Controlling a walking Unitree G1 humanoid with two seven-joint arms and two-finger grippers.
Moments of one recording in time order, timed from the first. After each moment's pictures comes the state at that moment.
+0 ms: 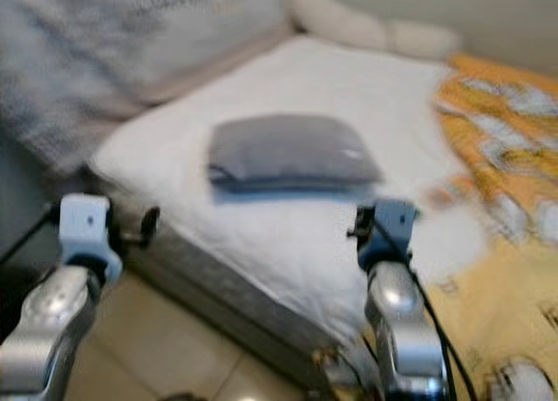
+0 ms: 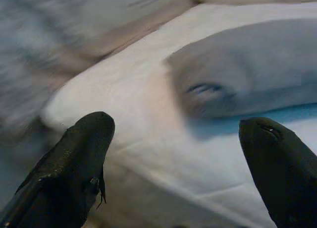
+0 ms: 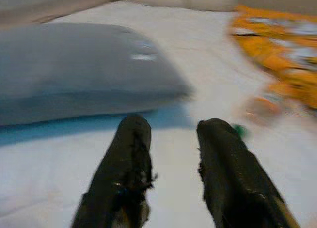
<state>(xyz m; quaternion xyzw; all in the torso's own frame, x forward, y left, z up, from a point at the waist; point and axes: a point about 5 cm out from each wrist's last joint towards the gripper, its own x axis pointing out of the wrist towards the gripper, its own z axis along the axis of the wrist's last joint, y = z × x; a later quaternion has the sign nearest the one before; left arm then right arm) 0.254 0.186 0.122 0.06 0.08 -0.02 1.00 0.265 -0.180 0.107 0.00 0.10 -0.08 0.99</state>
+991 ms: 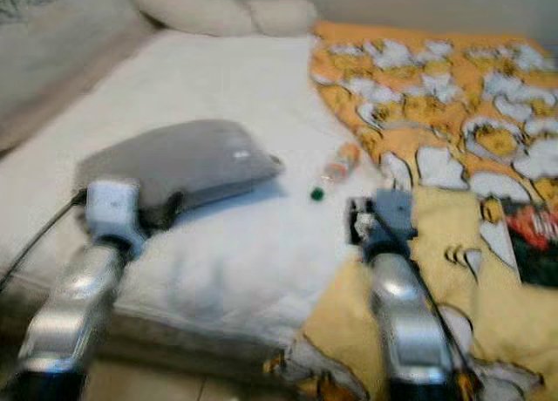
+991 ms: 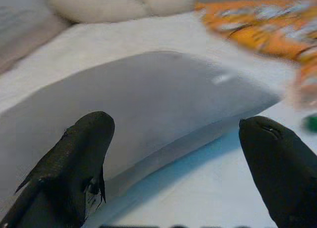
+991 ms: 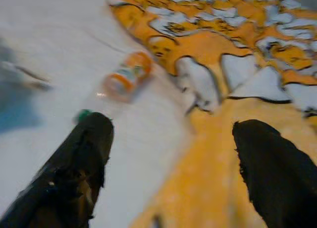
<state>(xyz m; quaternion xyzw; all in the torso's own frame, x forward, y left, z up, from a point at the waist) 0.282 0.159 0.118 0.04 0.05 -0.08 0.99 0.267 -0.186 0.105 -0.03 0.13 -0.09 0.99</state>
